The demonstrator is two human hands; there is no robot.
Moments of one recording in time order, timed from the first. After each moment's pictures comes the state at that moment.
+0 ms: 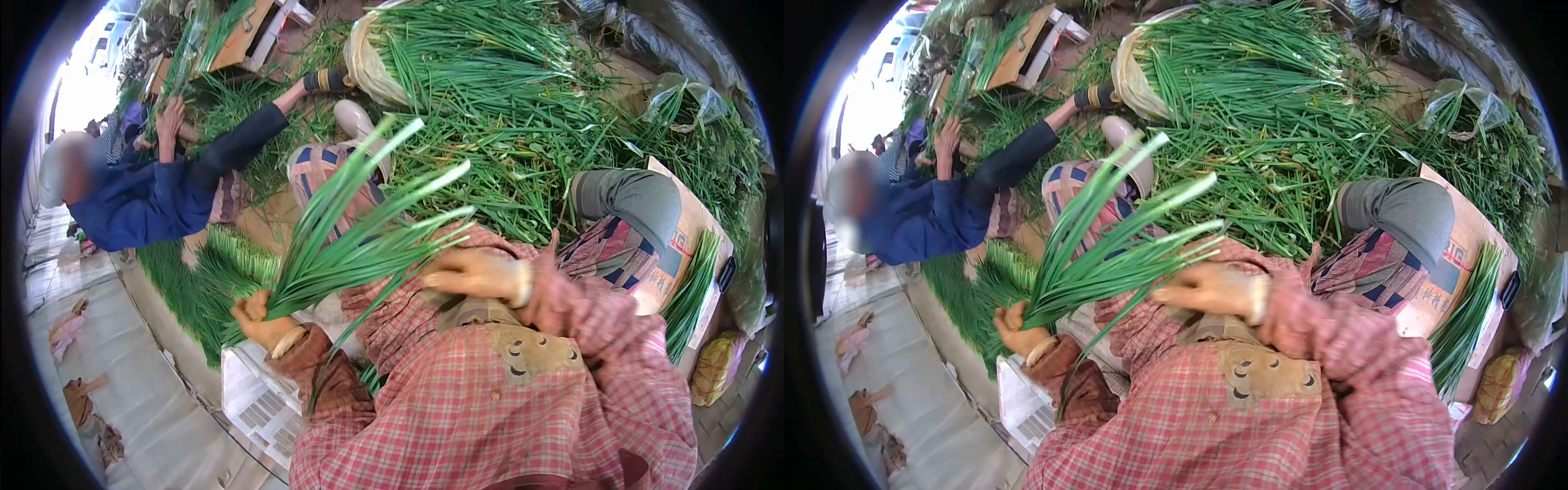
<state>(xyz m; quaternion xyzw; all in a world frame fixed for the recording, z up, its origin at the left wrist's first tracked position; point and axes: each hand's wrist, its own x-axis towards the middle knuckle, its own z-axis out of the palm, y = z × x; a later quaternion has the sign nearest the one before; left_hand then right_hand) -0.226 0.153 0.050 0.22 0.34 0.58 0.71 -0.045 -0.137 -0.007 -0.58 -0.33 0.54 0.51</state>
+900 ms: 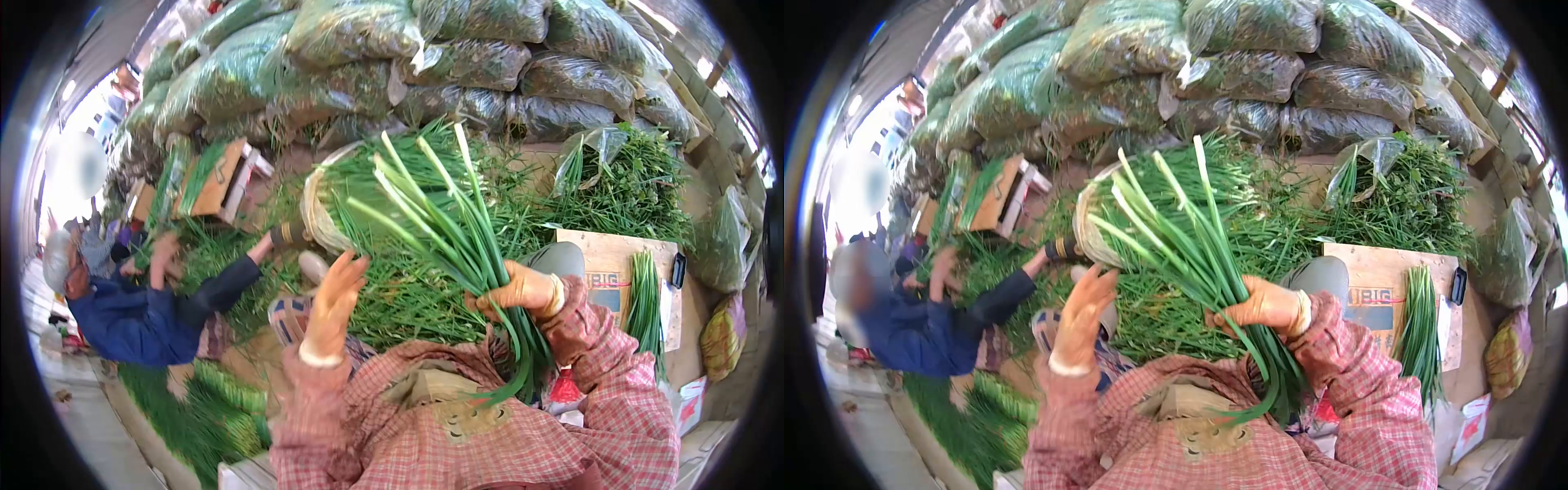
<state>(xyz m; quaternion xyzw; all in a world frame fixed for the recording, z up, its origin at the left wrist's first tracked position) -0.009 0.030 0.090 0.60 -0.01 0.01 0.80 0.058 -0.267 0.114 -0.52 -0.13 0.51 0.68</state>
